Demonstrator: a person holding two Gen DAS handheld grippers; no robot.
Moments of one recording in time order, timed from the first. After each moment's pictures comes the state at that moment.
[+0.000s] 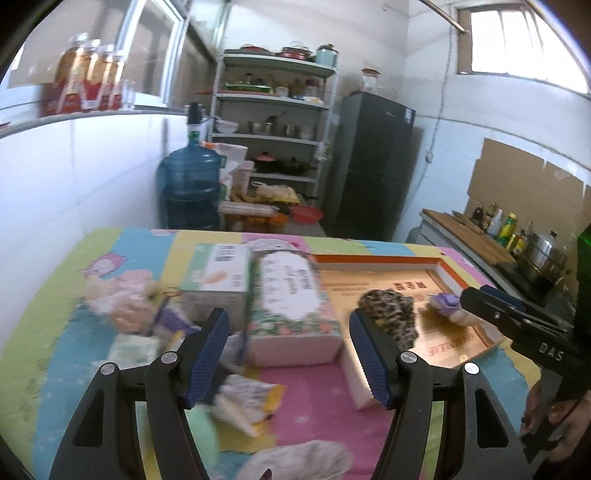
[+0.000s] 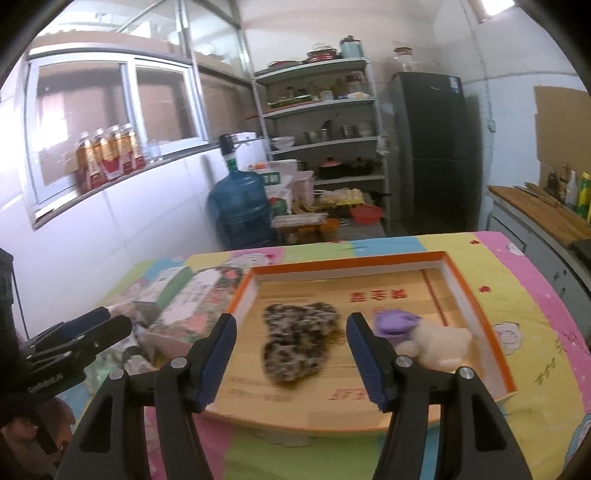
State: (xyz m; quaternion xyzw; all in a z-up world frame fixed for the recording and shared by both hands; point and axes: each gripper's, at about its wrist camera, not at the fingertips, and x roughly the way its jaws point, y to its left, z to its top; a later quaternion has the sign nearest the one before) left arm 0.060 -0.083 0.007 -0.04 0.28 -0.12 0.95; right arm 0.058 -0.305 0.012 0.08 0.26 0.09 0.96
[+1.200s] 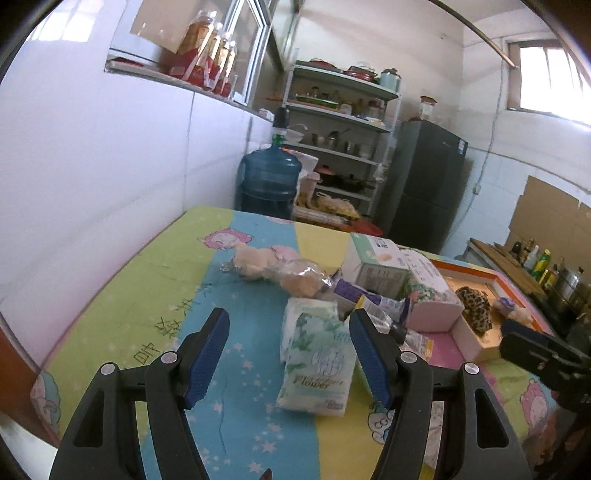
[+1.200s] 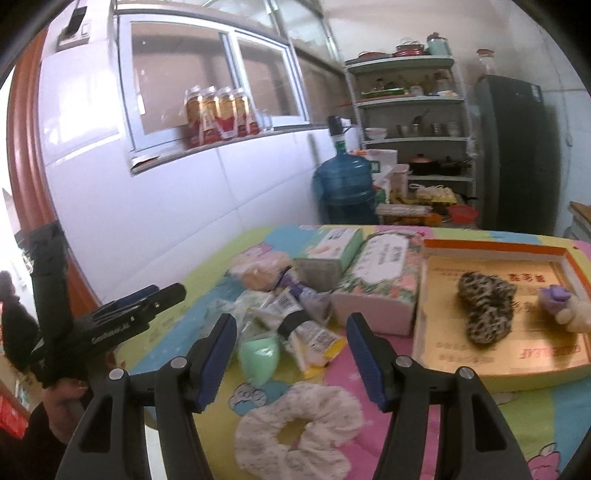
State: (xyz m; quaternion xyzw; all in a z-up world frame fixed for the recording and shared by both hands) left arm 0.009 0.077 -0.022 -0.09 0.26 -0.04 0.96; right arm 0.013 -0.150 -0.002 0.06 0.27 0.24 0.93
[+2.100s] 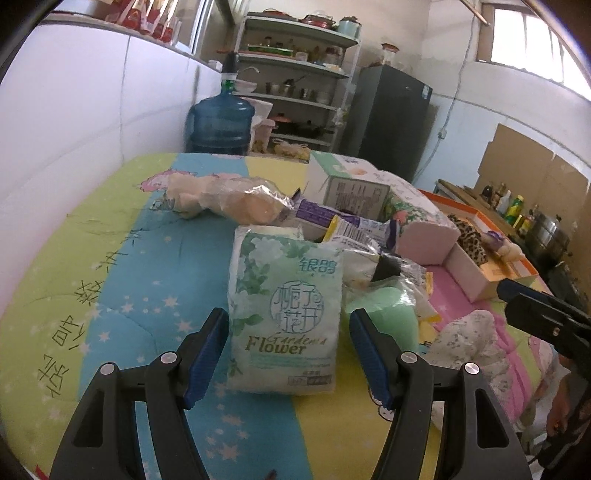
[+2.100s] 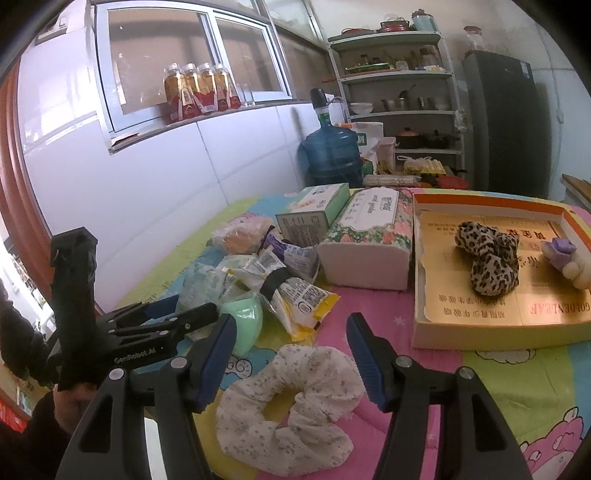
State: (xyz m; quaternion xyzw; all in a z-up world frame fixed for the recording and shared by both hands) left arm 0.051 0.046 -0.084 -0.06 0.35 -0.12 0.93; right arm 0.021 -0.154 -0.036 0.07 0.31 0.21 0.92
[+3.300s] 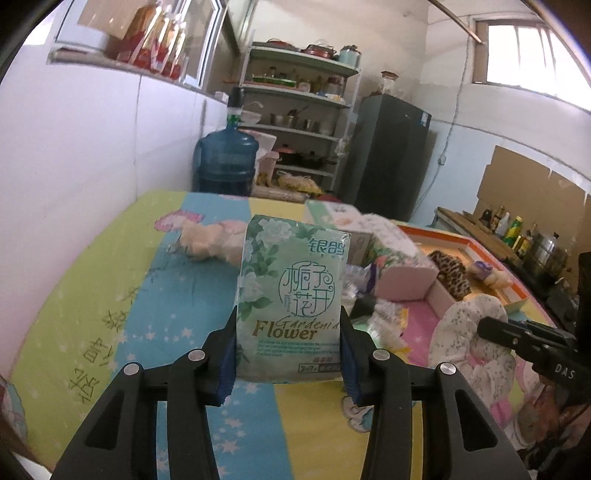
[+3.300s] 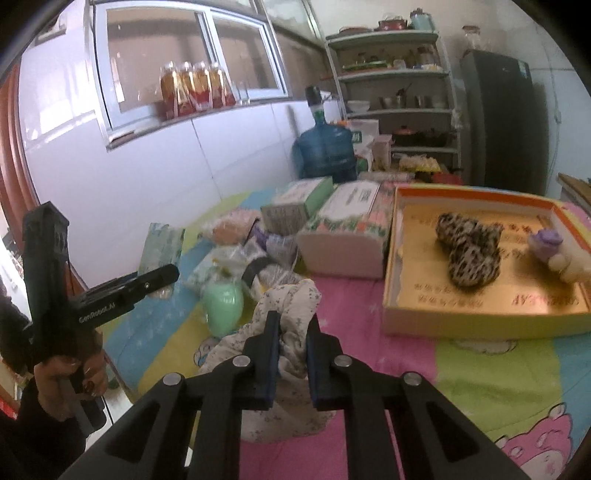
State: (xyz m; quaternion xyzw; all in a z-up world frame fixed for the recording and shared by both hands) left arm 0.024 0.050 -0.041 -0.06 0.28 -0.11 0.95; right arm 0.011 -0.179 -0.034 0.07 0.30 0.20 0.93
